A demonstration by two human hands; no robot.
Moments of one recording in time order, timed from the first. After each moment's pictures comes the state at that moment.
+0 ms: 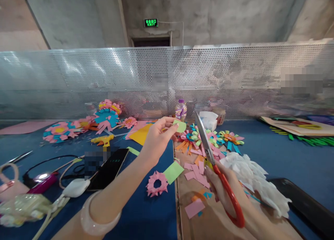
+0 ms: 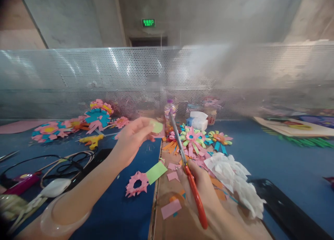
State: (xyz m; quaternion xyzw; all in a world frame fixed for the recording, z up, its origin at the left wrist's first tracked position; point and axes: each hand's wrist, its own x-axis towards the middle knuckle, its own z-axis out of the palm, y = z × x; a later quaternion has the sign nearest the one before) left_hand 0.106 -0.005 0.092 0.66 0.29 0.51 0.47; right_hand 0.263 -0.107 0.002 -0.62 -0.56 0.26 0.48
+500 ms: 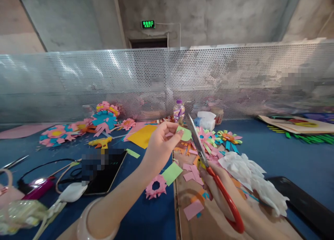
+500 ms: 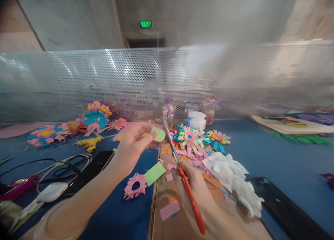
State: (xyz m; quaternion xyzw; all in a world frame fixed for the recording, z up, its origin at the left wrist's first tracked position) left_hand 0.113 -0.019 0.084 0.66 0.27 0.50 0.49; right_hand 0.259 -0.101 0.006 -0.63 -0.59 0.26 0.43
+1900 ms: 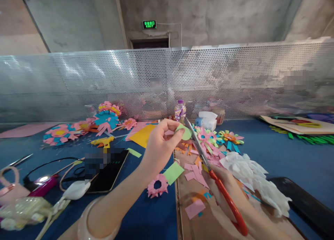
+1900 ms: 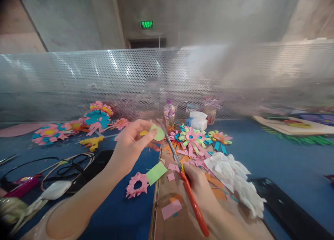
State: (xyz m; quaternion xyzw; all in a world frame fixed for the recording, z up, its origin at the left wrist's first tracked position) left_hand 0.110 -0.027 0.094 0.68 0.27 0.51 0.45; right_hand 0.260 -0.107 0.010 -0.62 -0.62 0.21 0.43
